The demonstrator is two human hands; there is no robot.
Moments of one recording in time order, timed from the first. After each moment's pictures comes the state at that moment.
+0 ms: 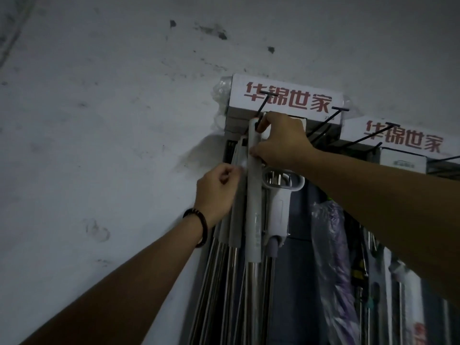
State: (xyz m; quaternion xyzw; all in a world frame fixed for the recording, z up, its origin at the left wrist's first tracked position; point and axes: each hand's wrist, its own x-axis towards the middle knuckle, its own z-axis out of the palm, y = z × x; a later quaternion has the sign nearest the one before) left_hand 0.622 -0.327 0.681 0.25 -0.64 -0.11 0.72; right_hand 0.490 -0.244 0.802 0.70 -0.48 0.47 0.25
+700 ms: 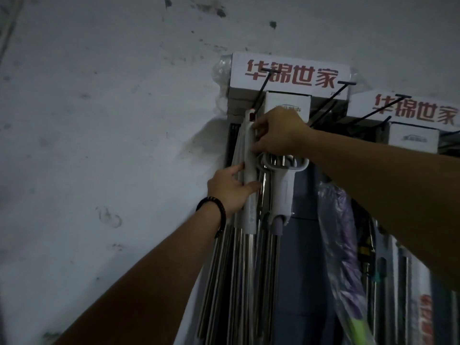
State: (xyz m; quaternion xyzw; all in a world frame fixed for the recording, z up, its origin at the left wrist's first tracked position) left_hand 0.610 -0.338 0.660 0.32 -0.67 -0.23 0.63; right_hand 0.486 -0.255 0.797 0.73 -0.52 0.35 0.27
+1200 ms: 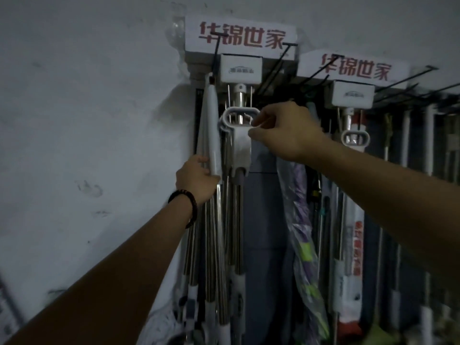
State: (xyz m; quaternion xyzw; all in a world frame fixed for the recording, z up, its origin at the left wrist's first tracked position) left_hand 0.601 -0.279 0.593 0.41 -0.66 -0.17 0.60; right_hand 0.424 -0.141 0.695 0.69 -0.52 0.45 0.21
